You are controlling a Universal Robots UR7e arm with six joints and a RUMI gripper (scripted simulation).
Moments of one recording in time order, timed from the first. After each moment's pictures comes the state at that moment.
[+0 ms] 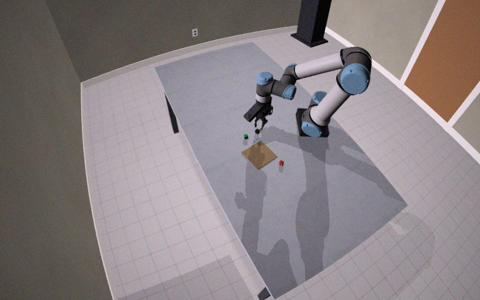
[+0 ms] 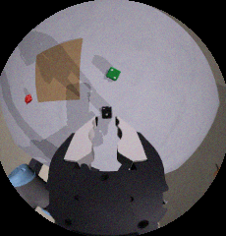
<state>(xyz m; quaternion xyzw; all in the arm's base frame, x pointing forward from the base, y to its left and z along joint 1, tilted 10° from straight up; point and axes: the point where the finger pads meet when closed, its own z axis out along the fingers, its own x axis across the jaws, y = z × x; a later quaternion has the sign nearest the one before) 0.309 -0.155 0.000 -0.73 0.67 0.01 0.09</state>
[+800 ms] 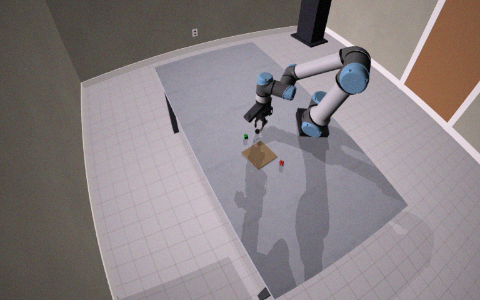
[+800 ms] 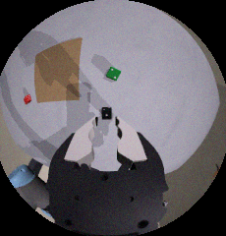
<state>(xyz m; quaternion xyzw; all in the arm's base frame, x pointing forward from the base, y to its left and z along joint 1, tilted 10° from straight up) 0.309 -0.154 -0.004 -0.73 0.67 0.01 0.09</state>
